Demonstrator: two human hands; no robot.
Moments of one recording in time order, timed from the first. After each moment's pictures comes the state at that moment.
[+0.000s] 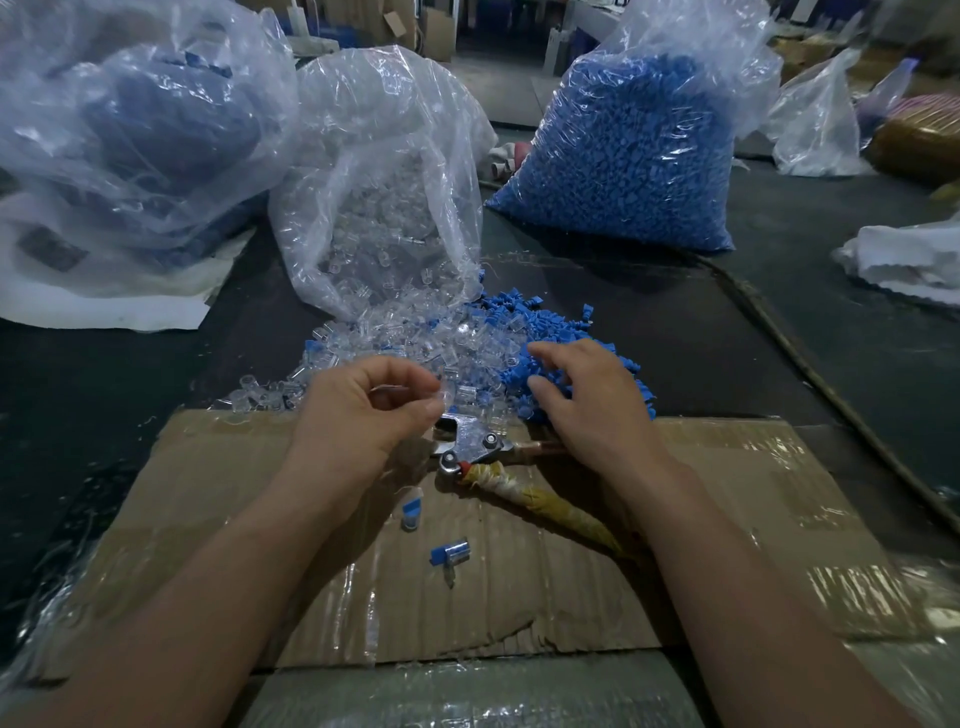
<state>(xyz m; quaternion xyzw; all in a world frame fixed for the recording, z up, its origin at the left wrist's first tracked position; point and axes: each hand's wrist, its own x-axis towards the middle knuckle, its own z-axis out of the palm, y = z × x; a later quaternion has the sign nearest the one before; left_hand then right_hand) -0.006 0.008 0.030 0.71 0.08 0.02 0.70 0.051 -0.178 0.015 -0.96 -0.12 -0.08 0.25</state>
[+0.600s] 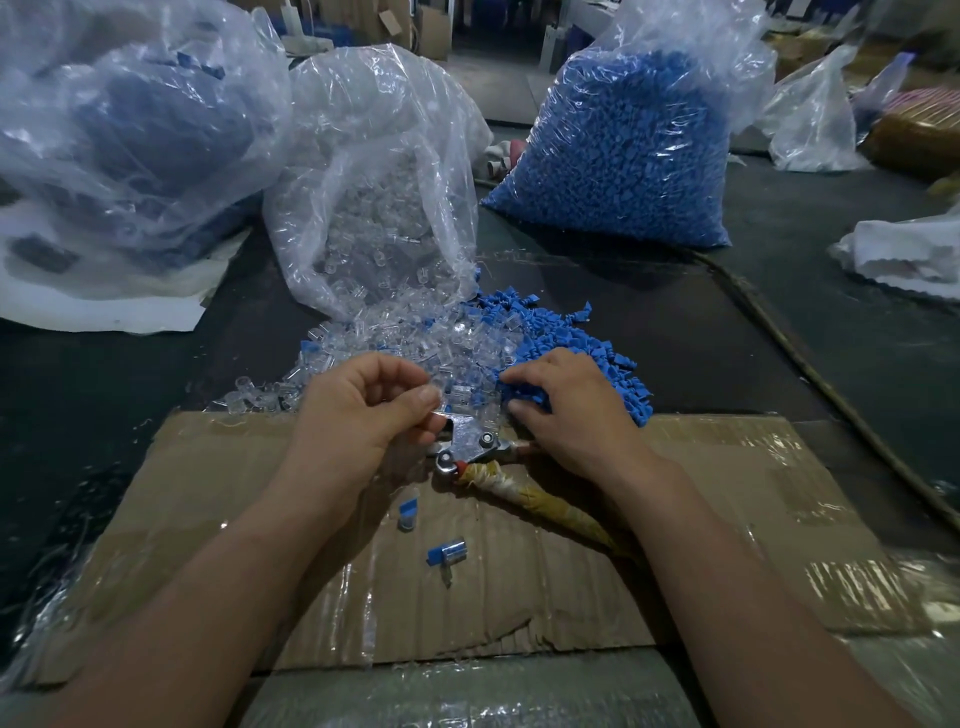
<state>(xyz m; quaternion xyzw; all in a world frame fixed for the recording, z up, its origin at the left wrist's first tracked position) -0.005 0.005 0.030 0.66 0.07 0.01 0.74 0.051 -0.174 0.012 -0.97 -0.17 -0.03 0.20</state>
